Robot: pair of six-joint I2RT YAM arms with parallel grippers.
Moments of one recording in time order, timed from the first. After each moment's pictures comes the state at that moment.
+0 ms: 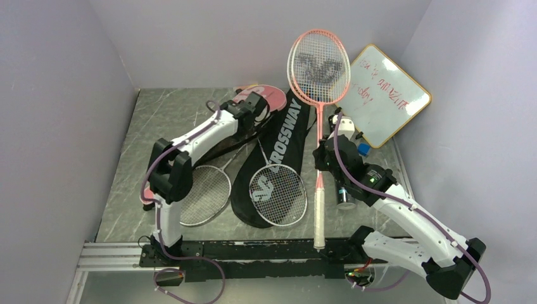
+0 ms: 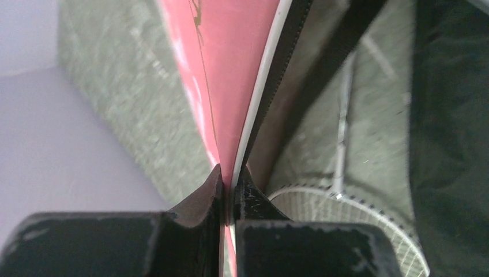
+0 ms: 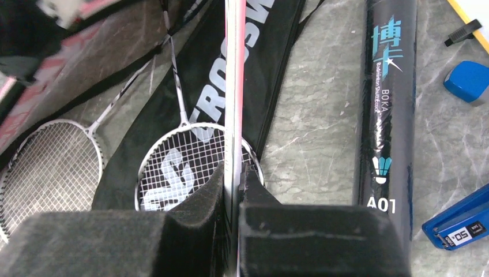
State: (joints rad) left arm -0.64 2.00 1.74 -0.89 -0.48 0.31; right arm 0.73 0.91 0.95 -0.58 0.47 0.52
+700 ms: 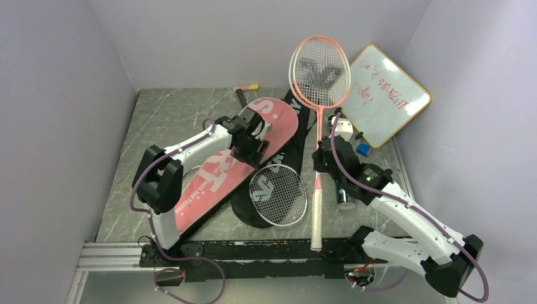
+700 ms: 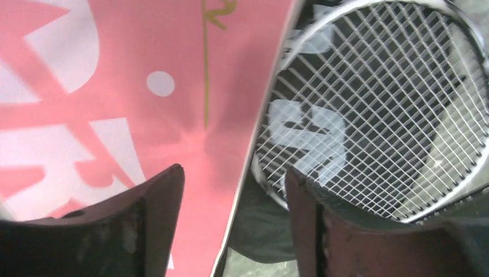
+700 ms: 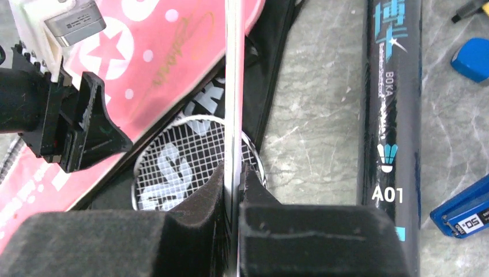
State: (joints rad) left arm -0.65 1.82 1.49 -0.83 0.03 -0.13; right arm 0.73 0.93 0.95 -0.60 0.47 0.57
